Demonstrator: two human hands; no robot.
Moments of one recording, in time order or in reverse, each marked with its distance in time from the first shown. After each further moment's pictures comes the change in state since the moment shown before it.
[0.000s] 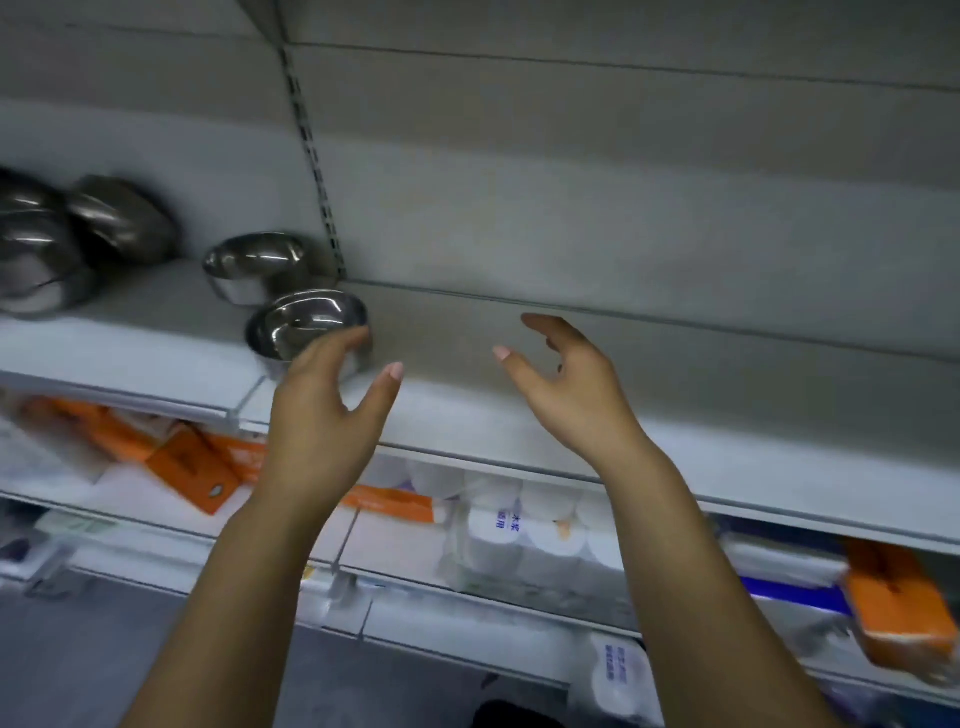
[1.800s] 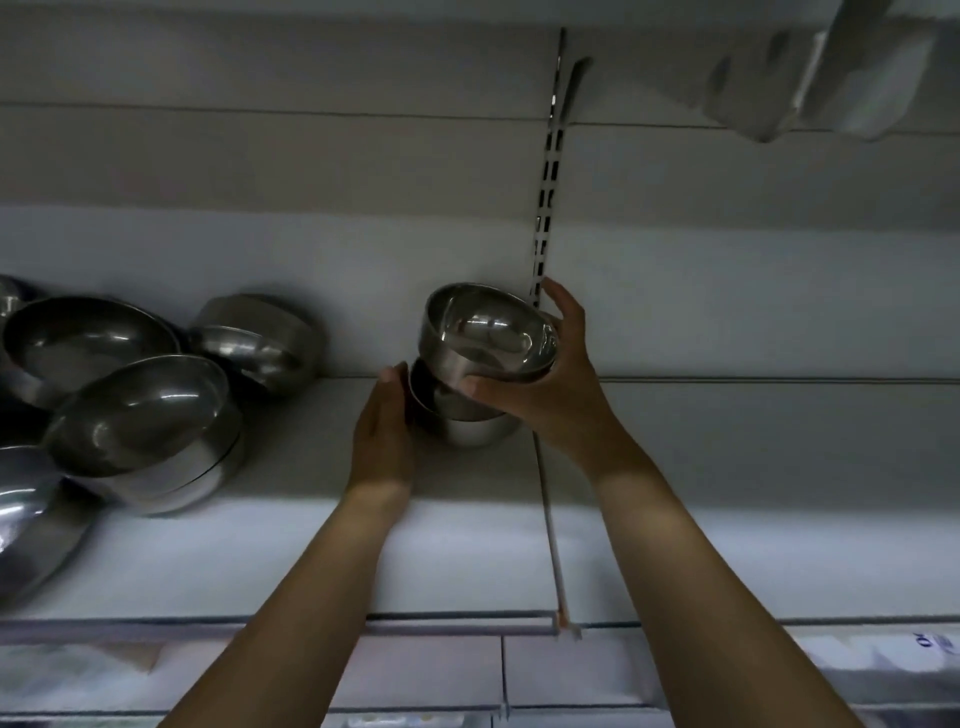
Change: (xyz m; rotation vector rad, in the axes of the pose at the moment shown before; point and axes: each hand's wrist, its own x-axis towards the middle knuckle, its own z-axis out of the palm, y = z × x) left_hand 0.259 -0.261 -0.058 -0.892 -0.216 -0.408; right_hand 0.183 -0.135 0.295 0.369 0.146 -0.082
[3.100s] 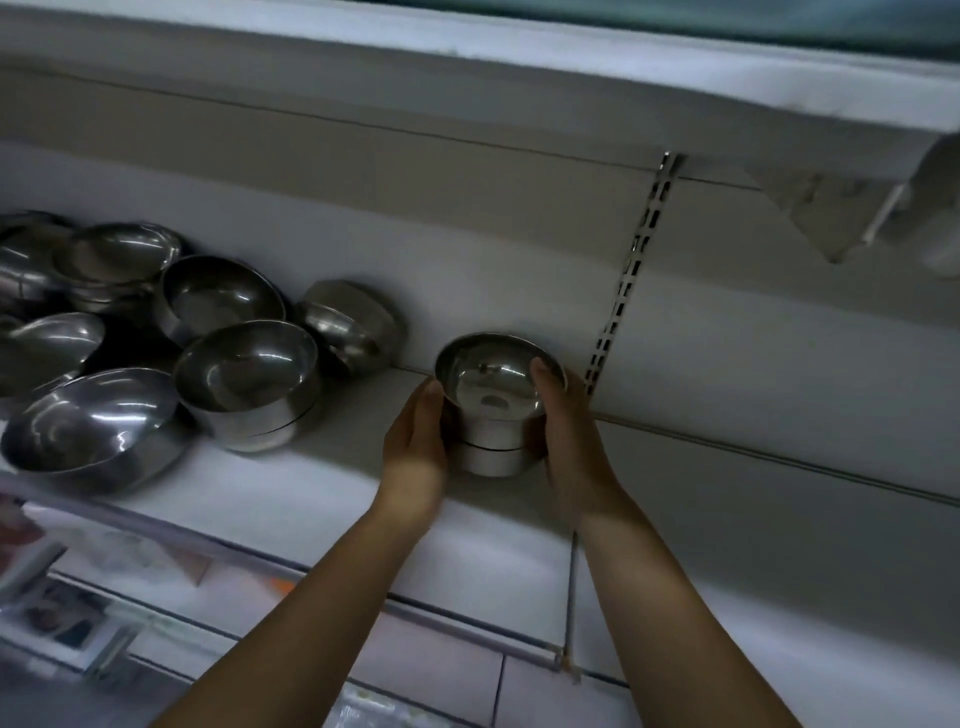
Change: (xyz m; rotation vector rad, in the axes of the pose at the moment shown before) left_hand -0.040 0.032 0.002 0.076 0.203 0.043; right_hand 0.002 0.006 0.045 0.232 -0.030 0.334
